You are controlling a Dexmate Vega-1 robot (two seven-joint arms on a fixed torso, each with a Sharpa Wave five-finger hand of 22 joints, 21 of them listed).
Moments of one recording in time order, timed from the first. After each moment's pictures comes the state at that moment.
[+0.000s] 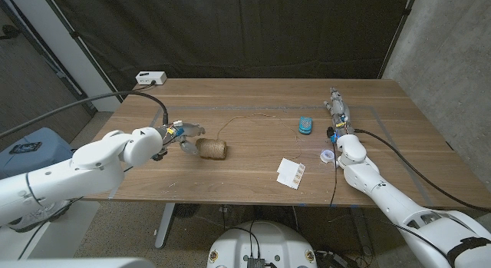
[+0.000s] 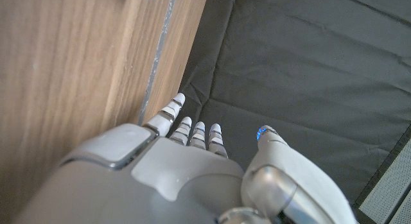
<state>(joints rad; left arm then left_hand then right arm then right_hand) 1.06 1.31 0.46 -2.30 0.42 0.53 -0.27 1.10 0.07 0.47 -0.17 0.23 0.10 0.19 0.31 0.33 -0.04 0.13 0.67 0.74 0.06 0.16 0.53 0.60 0.10 0.17 0.27 0.26 -0.75 -0.37 -0.39 -1.01 0.48 0.49 -0.20 0.32 0.14 0.25 0.07 0.20 -0.01 -0.06 0.18 0.19 -0.09 -0.01 0.18 0.20 -0.09 0.00 0.19 0.21 0.20 0.00 0.19 0.17</state>
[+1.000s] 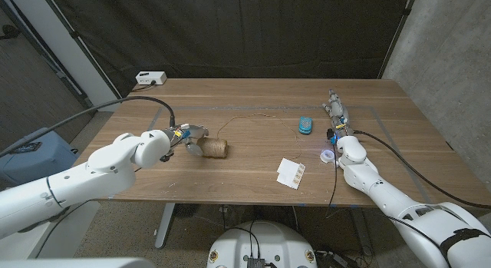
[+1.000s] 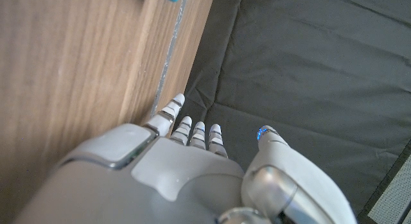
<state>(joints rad) 0.99 1.22 0.54 -2.24 0.51 0.52 -0.31 1.12 0.07 0.45 -0.17 0.23 0.12 0.18 0.33 0.36 -0.04 0.13 0.71 0.77 0.05 0.16 0.56 0.64 0.10 0.17 0.28 0.27 -0.71 -0.35 -0.40 -0.90 0.50 0.54 -0.14 0.31 0.14 0.25 0.07 0.20 -0.01 -0.07 0.18 0.19 -0.09 -0.01 0.19 0.20 -0.09 0.00 0.20 0.21 0.20 0.01 0.19 0.17</state>
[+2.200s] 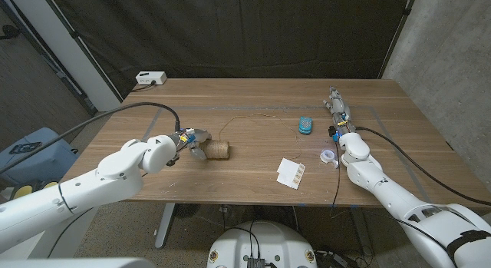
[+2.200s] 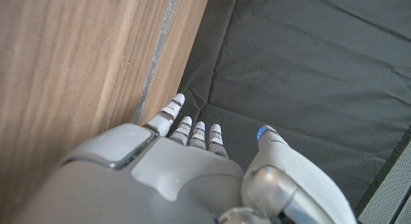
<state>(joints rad) 1.01 1.16 0.57 -2.22 0.57 0.52 -0.29 1.22 0.04 0.44 -0.17 0.27 0.29 0.16 0.45 0.42 0.10 0.09 0.80 0.83 0.18 0.10 0.67 0.67 0.19 0.17 0.33 0.28 -0.72 -0.39 -0.40 -0.96 0.49 0.50 -0.14 0.31 0.14 0.26 0.06 0.20 -0.01 -0.07 0.19 0.19 -0.09 -0.01 0.19 0.20 -0.09 0.00 0.20 0.21 0.20 0.01 0.19 0.17</state>
